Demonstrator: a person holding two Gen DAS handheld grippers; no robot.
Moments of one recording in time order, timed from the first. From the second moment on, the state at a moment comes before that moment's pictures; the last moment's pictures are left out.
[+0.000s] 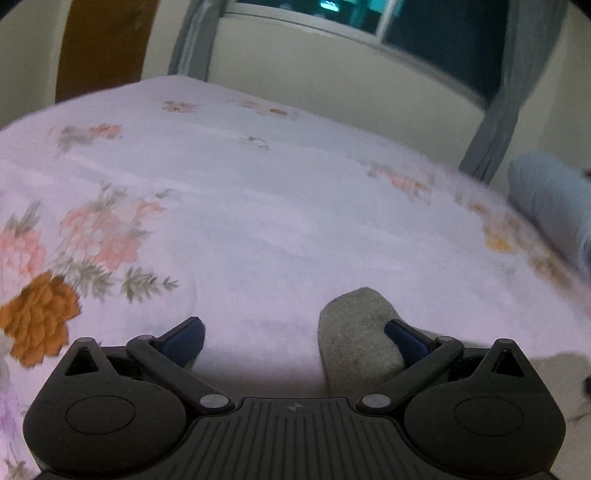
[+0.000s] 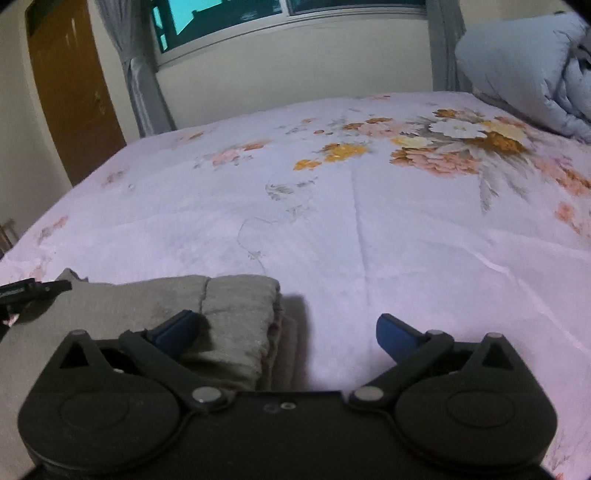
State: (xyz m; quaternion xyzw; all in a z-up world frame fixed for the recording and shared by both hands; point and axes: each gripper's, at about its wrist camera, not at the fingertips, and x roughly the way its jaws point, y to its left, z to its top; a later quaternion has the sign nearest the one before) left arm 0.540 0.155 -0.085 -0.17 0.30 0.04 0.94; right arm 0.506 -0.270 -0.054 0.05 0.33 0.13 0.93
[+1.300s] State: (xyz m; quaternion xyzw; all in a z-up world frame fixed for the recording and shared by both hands) left arm 0.331 0.211 -0.021 -0.19 0.24 0.13 0.94; right arm 0.373 -0.333 0.041 0.10 0.24 0.11 0.96
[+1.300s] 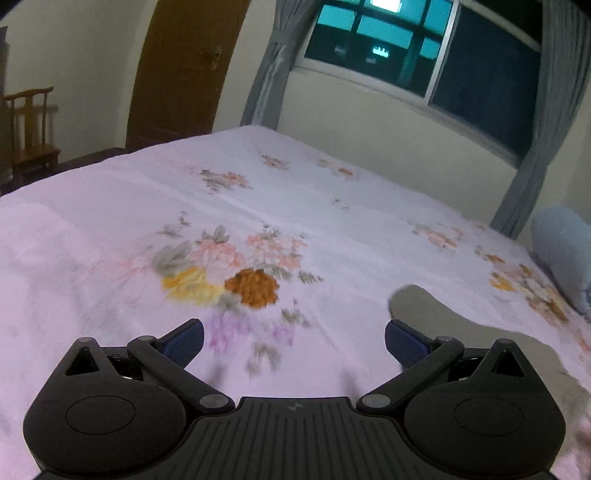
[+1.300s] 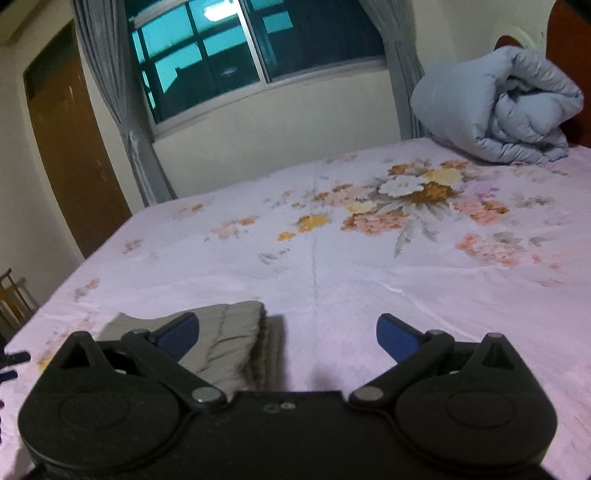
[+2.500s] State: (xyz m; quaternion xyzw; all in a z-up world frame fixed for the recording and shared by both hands) left arm -0.050 -0.018 0.006 -0.03 0.10 0.05 0.99; right arm 0.021 -0.299 0.027 -0.02 0.12 0.18 0.98
